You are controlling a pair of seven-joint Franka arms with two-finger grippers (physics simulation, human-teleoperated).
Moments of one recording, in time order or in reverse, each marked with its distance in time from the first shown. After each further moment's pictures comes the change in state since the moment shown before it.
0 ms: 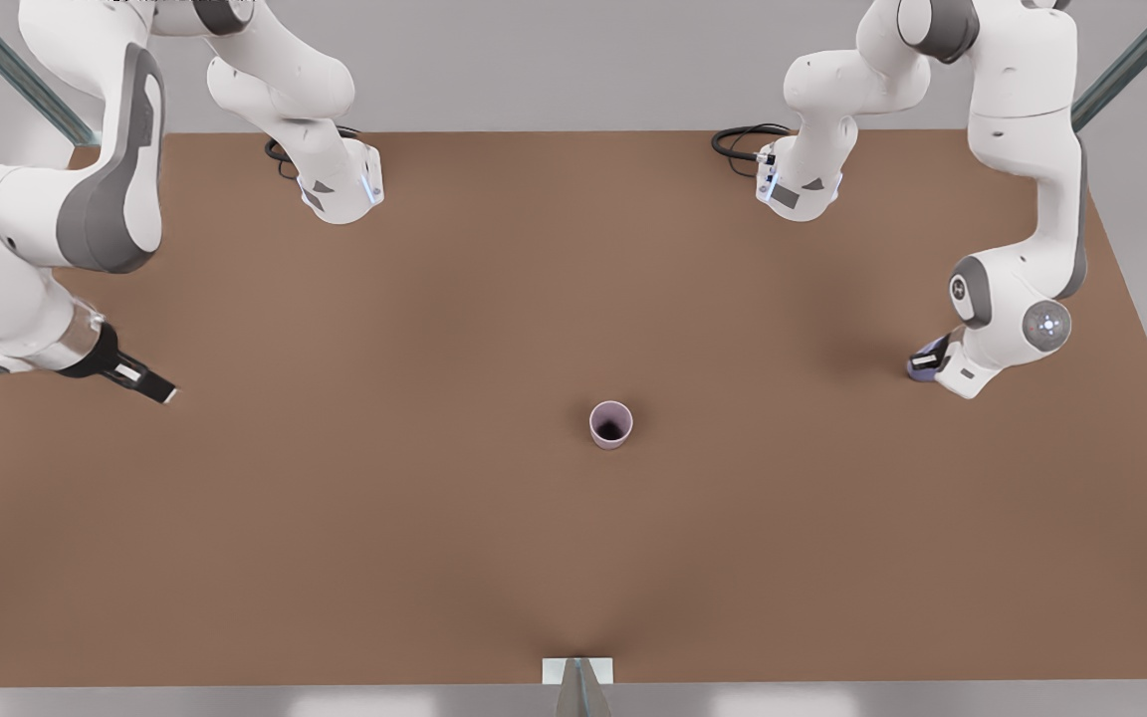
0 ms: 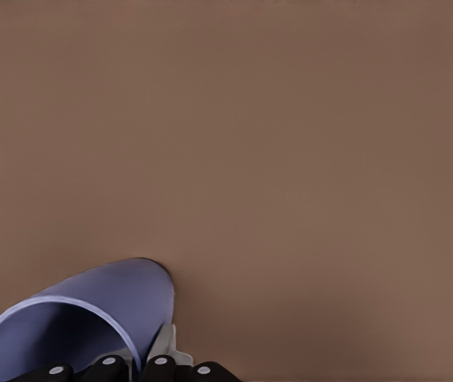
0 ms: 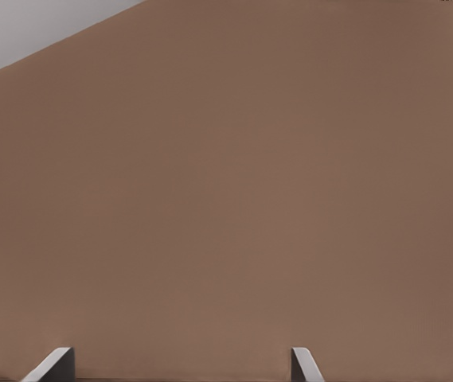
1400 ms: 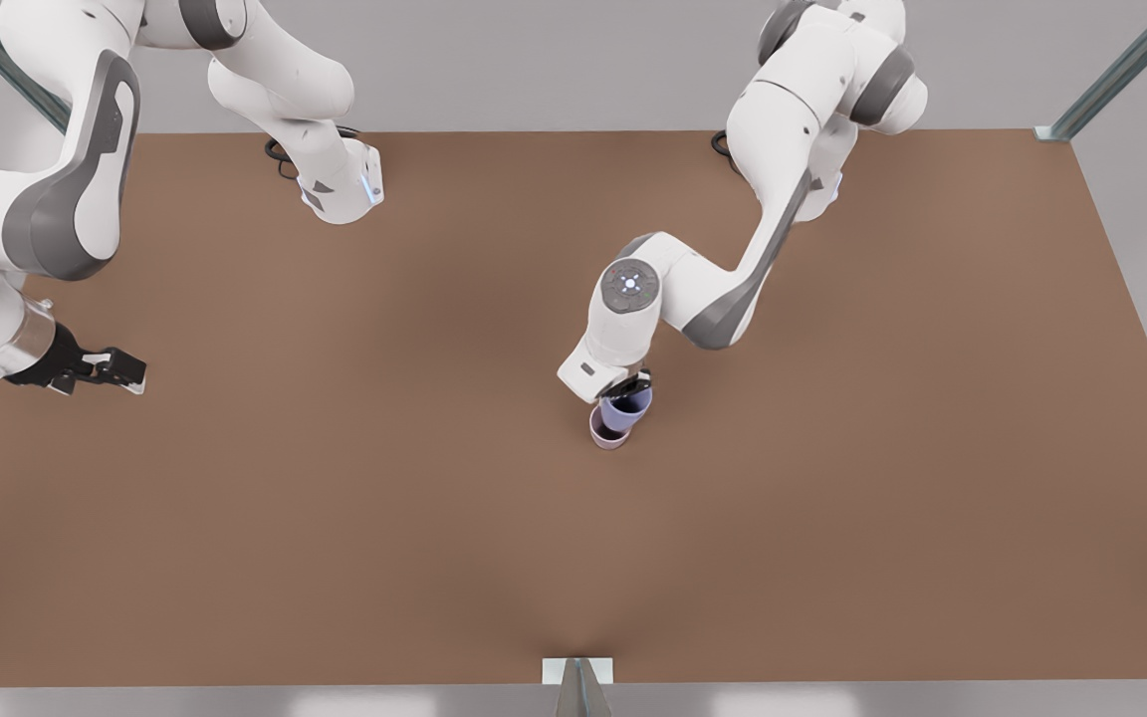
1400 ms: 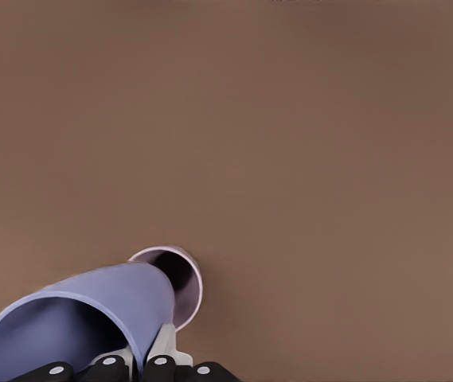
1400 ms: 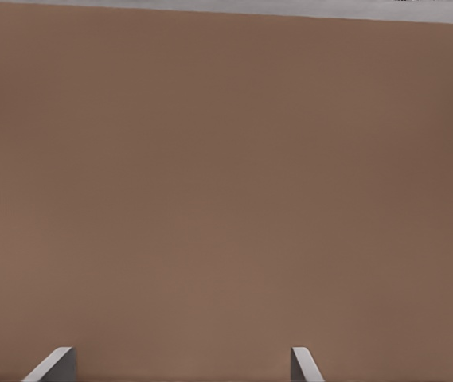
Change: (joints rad) left arm -0.733 0.368 -0.243 0.888 -0.046 -0.229 -0.796; right arm -0.042 0.046 -0.001 0.091 0.007 -0.017 -0.530
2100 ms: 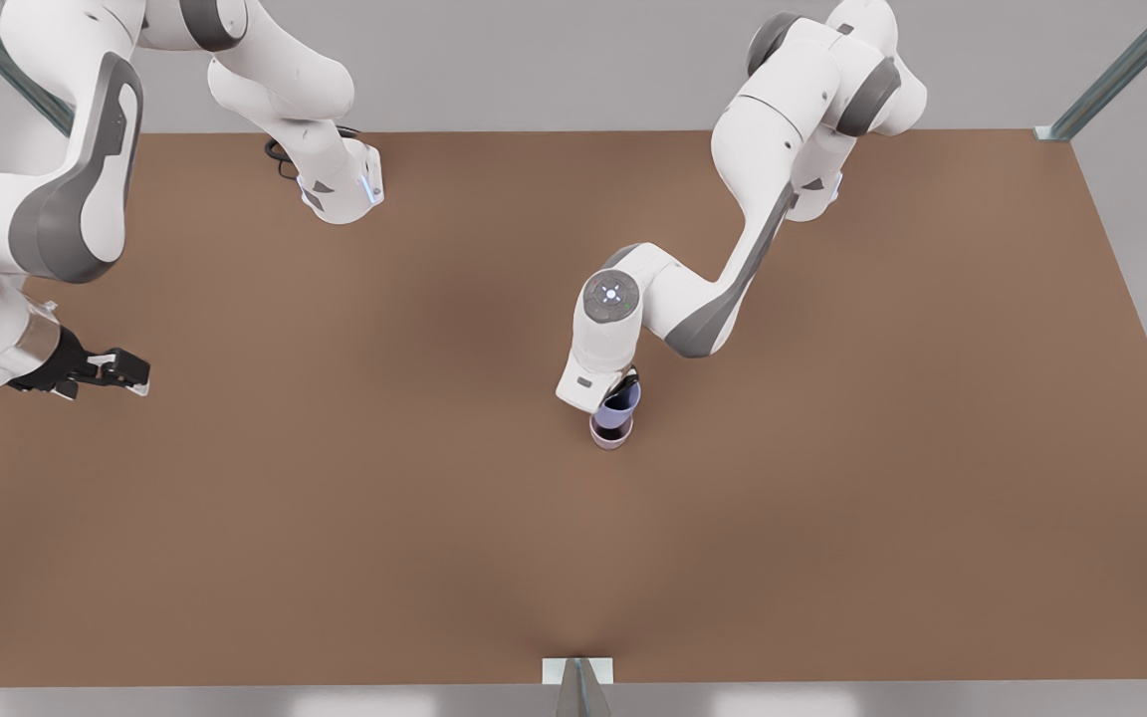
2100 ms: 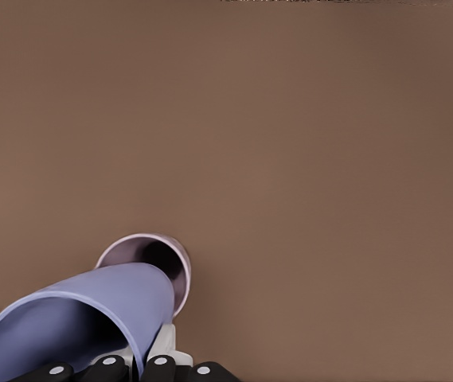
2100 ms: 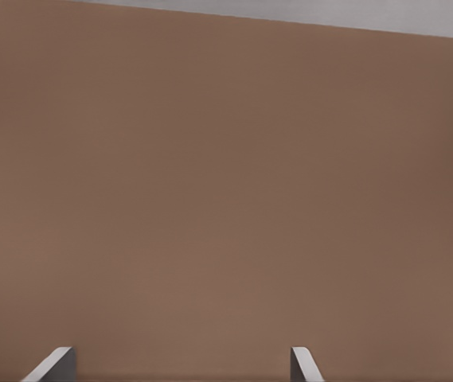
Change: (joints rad) left arm -0.019 0.050 0.007 0.026 0.012 0.001 -0.298; right arm 0.008 0.004 0.001 0.001 -0.001 0.008 -0.038
